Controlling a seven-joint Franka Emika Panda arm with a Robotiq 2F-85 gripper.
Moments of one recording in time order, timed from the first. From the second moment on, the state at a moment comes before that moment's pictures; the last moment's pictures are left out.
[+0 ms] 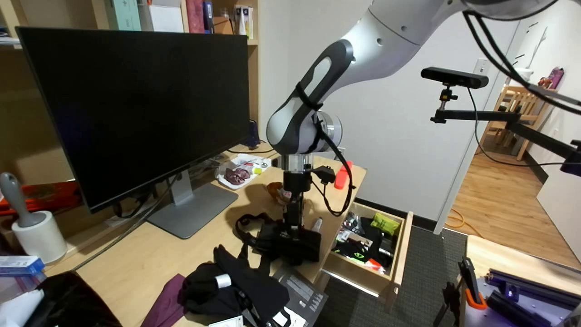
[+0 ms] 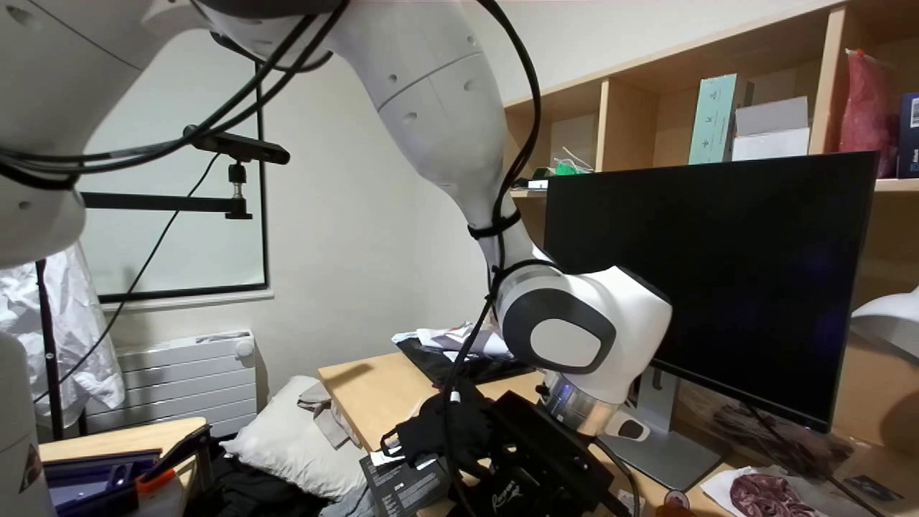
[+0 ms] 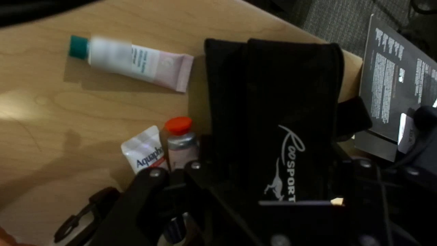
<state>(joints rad) -0.34 0.69 0.12 -1.93 0.20 2.29 -0.84</state>
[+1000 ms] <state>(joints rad) -0.34 0.69 0.10 -1.93 0.22 2.29 -0.83</state>
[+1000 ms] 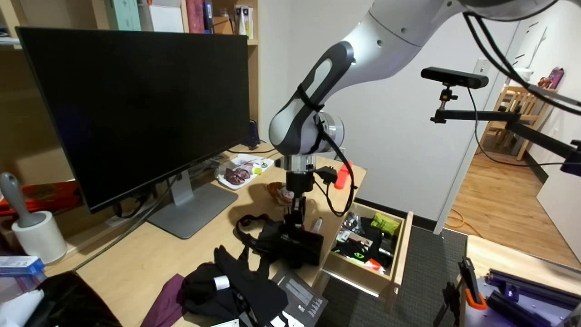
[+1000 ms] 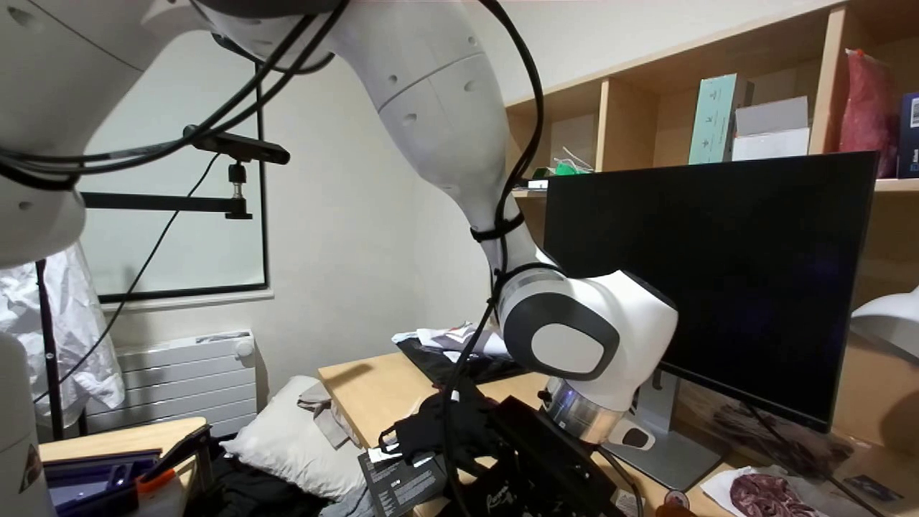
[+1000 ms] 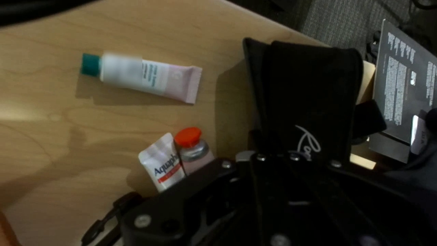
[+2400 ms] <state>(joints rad) -0.33 0.69 0.07 -1.96 0.33 2.46 -0.77</state>
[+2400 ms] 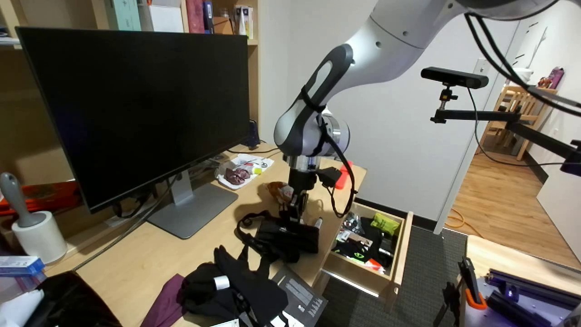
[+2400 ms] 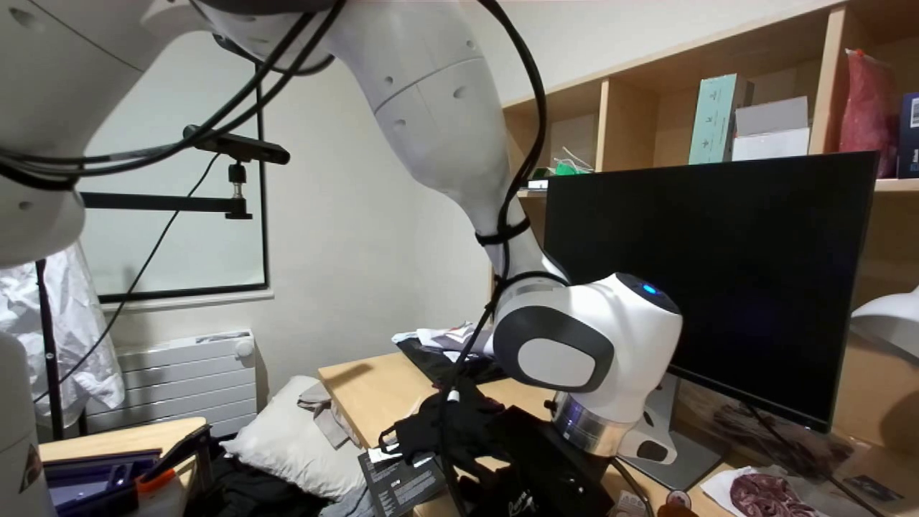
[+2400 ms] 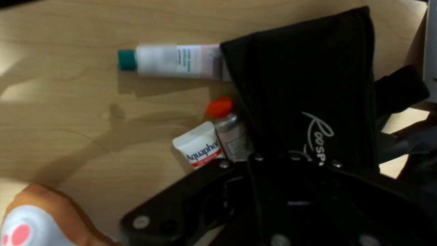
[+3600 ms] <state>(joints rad) -0.28 0.68 0.01 -1.99 0.22 2.56 -0.59</state>
